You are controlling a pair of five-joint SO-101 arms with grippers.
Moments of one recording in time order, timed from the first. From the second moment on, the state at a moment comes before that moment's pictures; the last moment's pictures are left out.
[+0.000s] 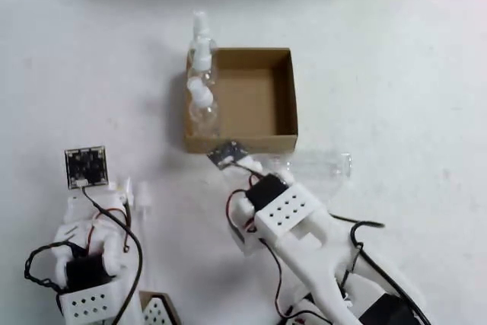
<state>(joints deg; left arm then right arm) -20.0 -103.3 97.3 59.6 -3.2 -42.1 -27.8 51.3 76.7 -4.9</state>
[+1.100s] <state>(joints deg) -20.0 -103.3 97.3 59.6 -3.2 6.6 -28.7 41.8 69.9 13.0</state>
